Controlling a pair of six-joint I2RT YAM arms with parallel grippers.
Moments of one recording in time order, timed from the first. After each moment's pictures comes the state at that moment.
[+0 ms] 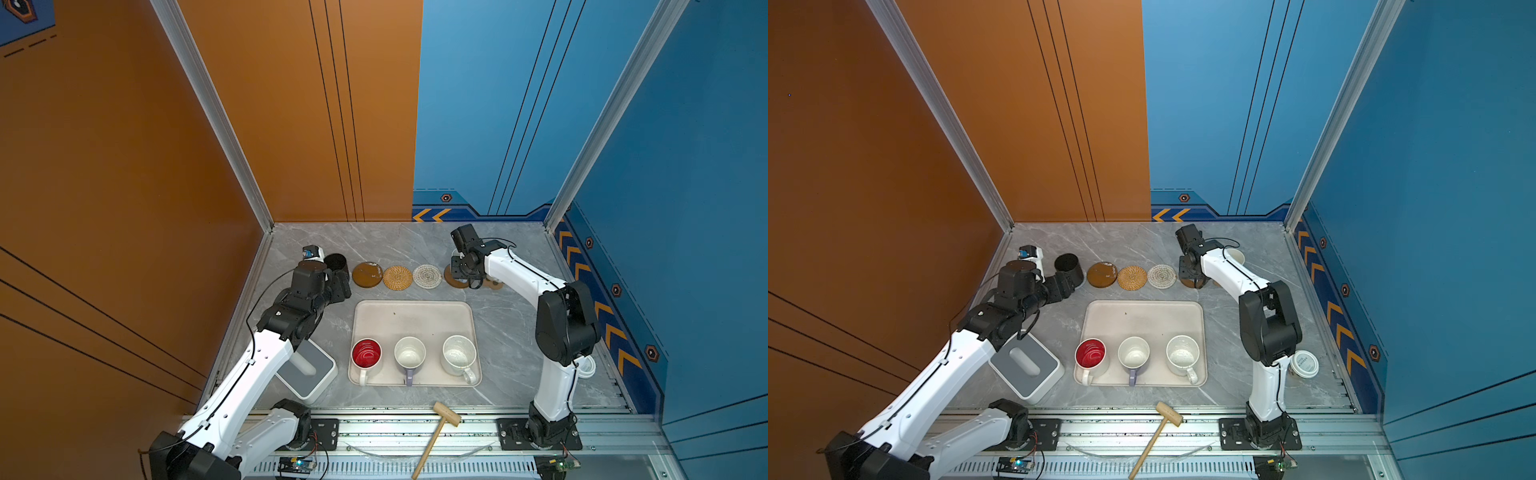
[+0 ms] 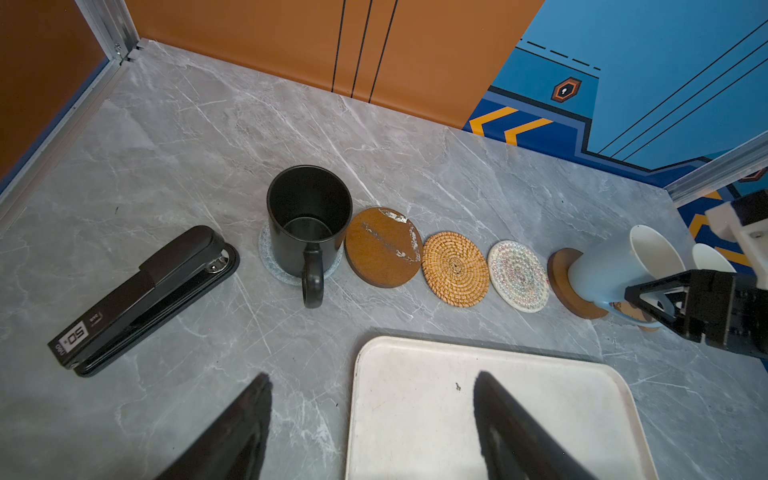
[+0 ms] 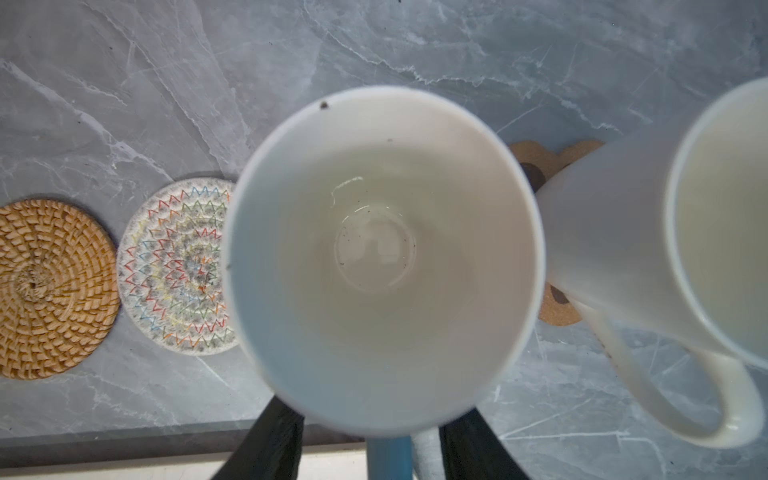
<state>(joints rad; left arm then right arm) -0.32 1.02 0.91 -0.47 -0.16 -0.45 0.39 1.92 1.53 -0.73 0.23 0.41</state>
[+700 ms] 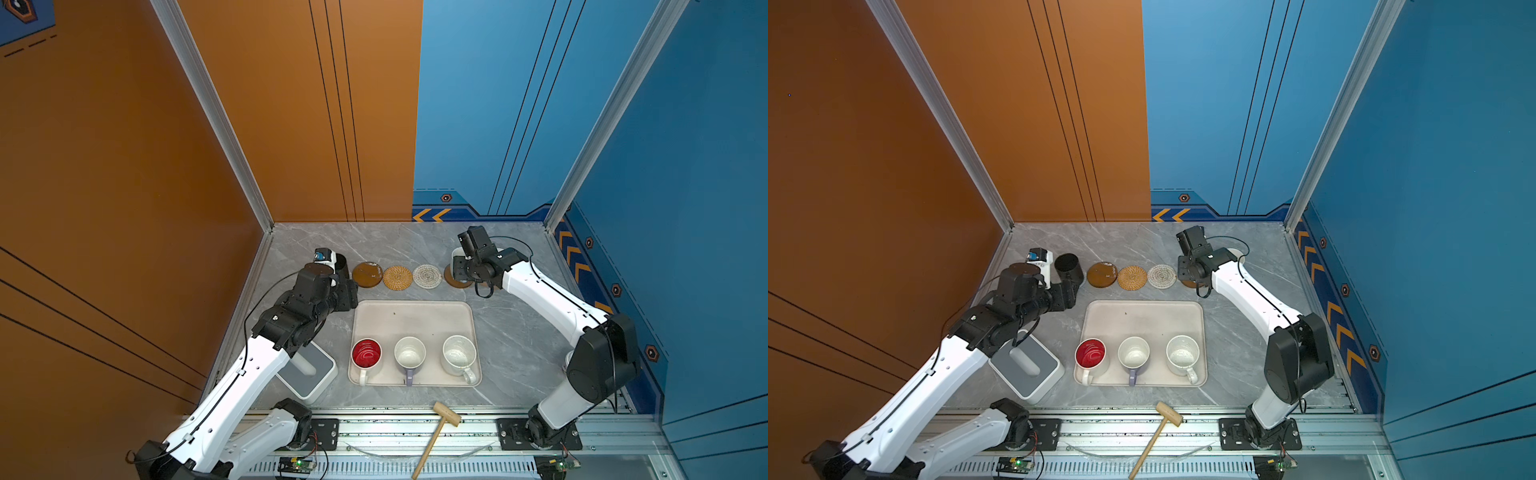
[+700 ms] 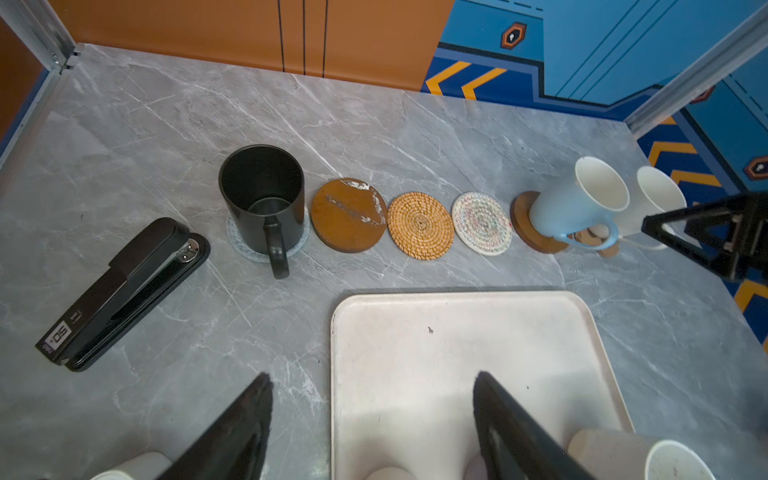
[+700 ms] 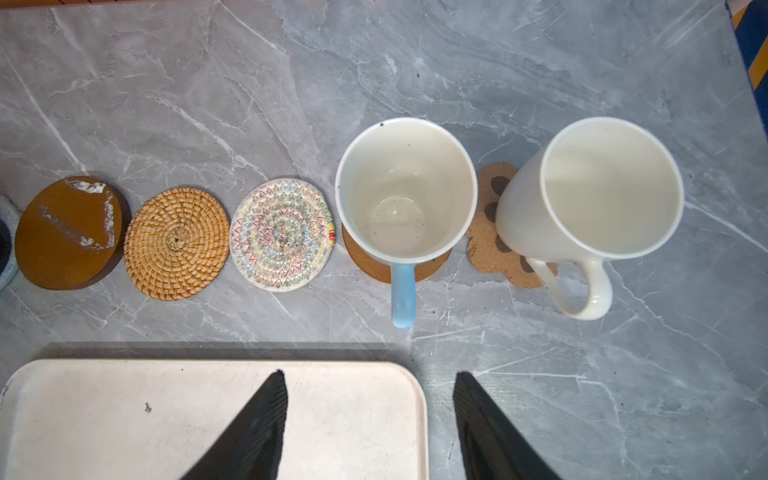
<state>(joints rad) -0.47 0.97 1.00 -0.68 -0.15 -0.40 0.48 1.63 1.39 -0.72 0.25 0.42</state>
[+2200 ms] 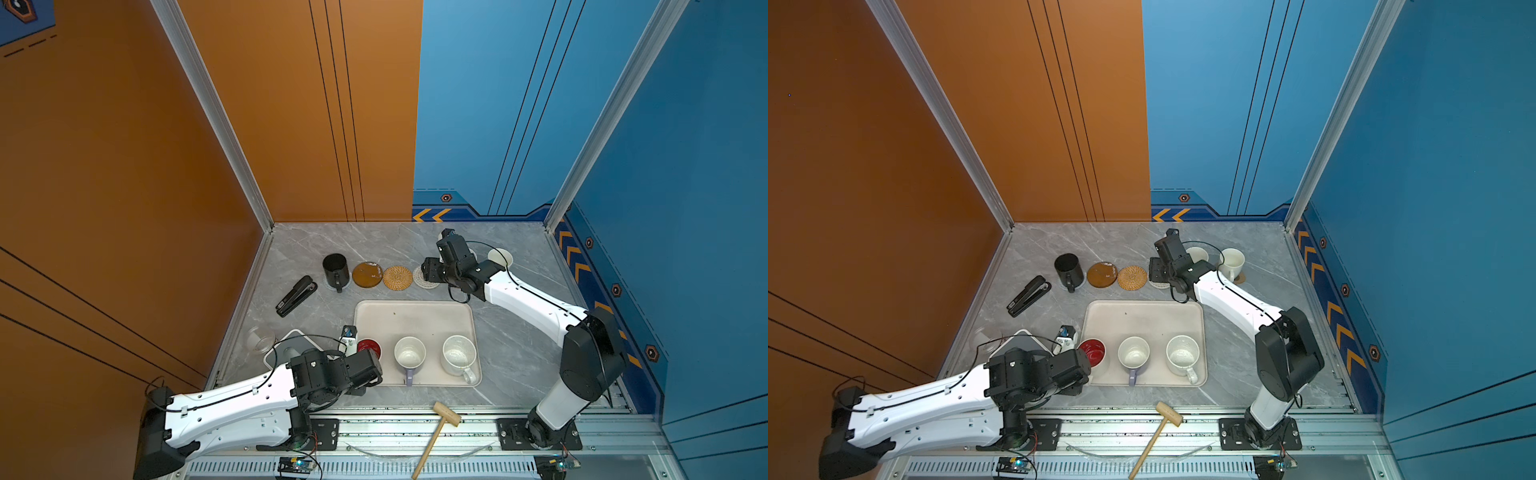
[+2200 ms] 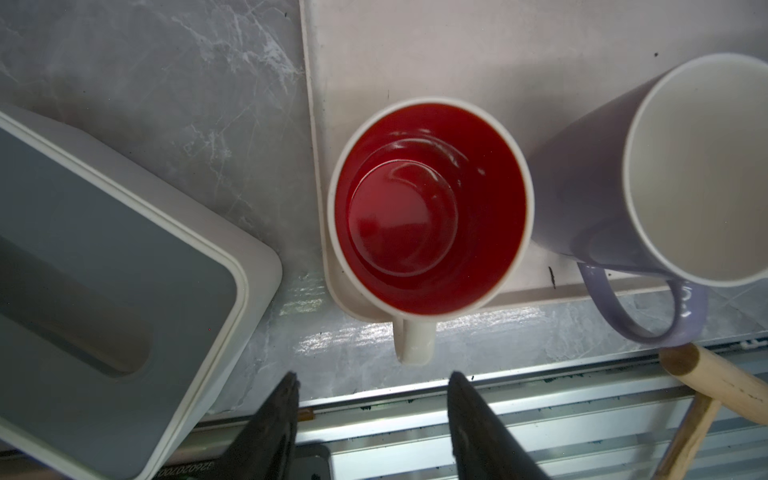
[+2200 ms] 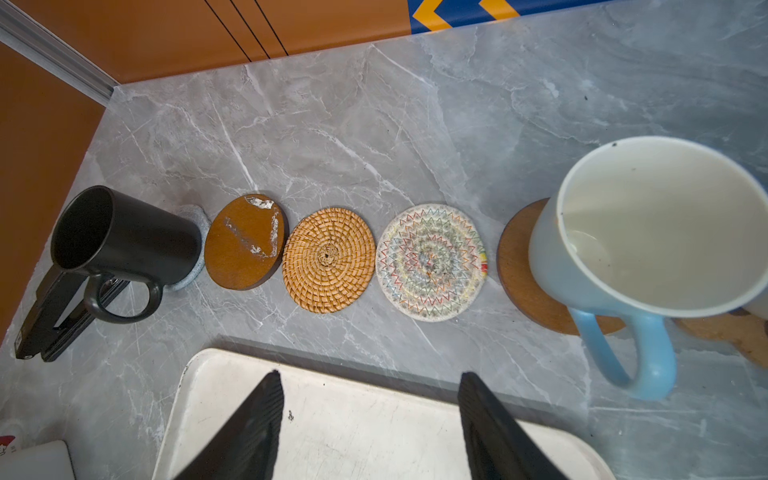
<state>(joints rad) -1.19 0.91 0.72 -1.10 -0.36 -1.07 0.60 1.68 1.32 -0.40 0.14 0.52</state>
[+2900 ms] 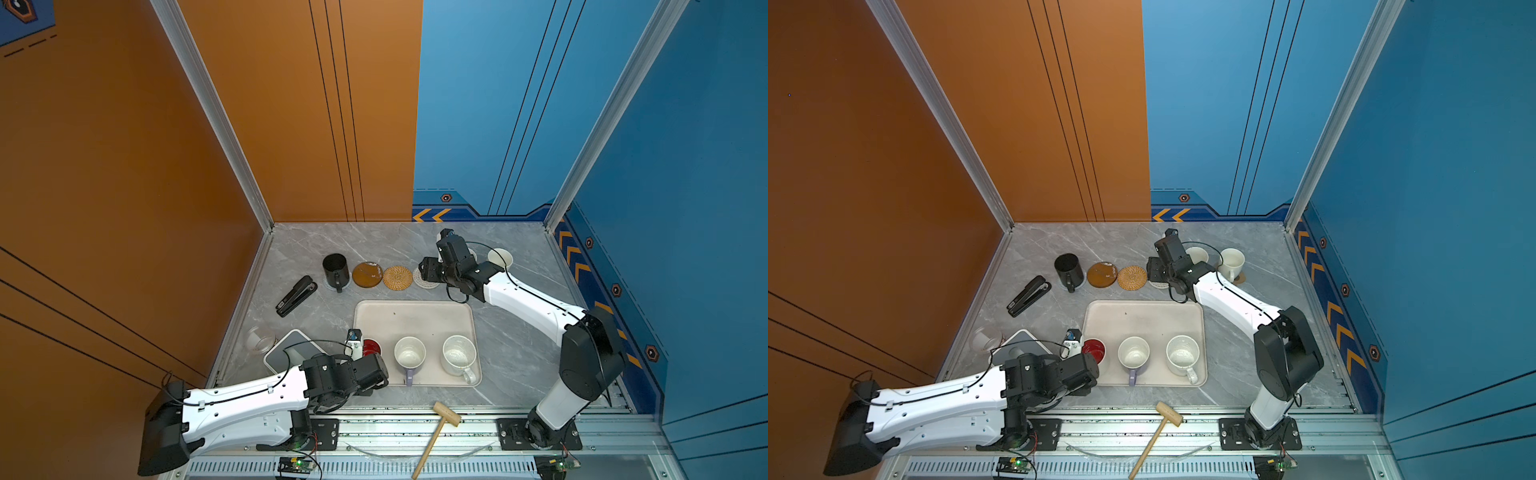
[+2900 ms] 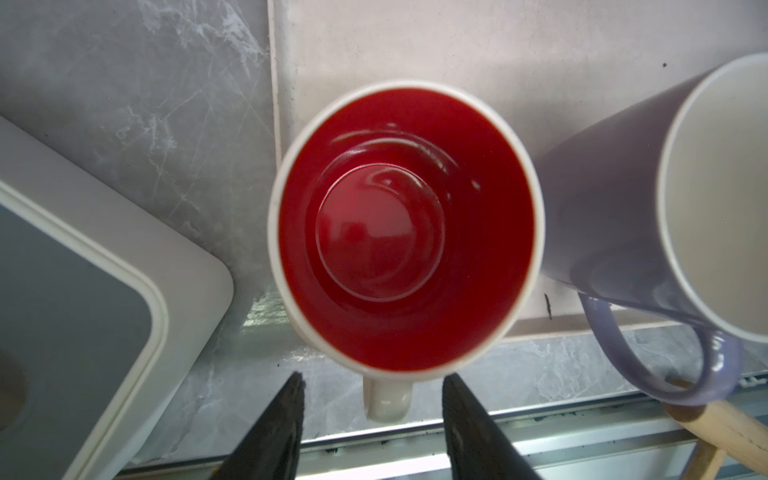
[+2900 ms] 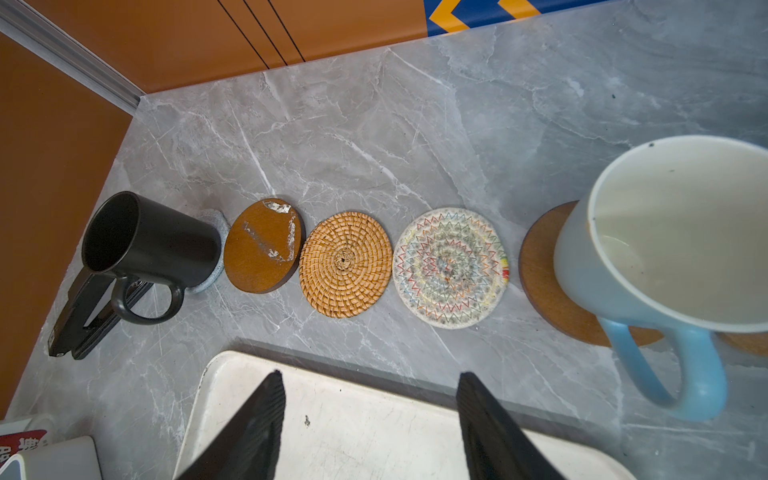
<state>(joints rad) -1.19 0.97 0.63 -0.92 -0.36 -1.12 0.60 1.68 1.31 -0.35 0.11 0.54</state>
